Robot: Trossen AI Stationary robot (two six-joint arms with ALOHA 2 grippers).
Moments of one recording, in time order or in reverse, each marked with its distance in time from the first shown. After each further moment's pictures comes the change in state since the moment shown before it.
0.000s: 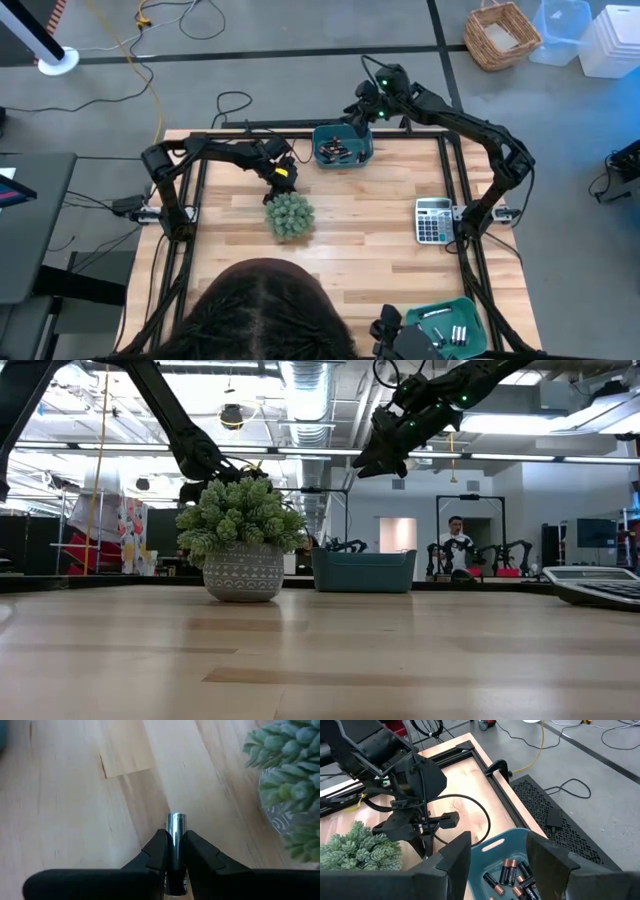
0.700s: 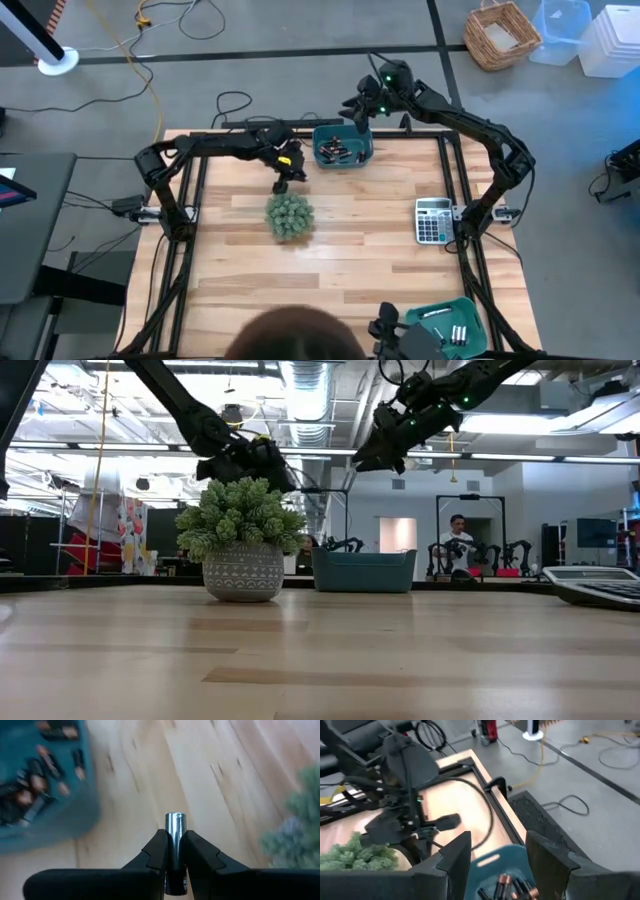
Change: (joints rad) left arm 0.000 -0.067 0.135 0.003 0.000 -0.064; right arm -0.018 -0.001 0.000 0.077 -0.038 -0.013
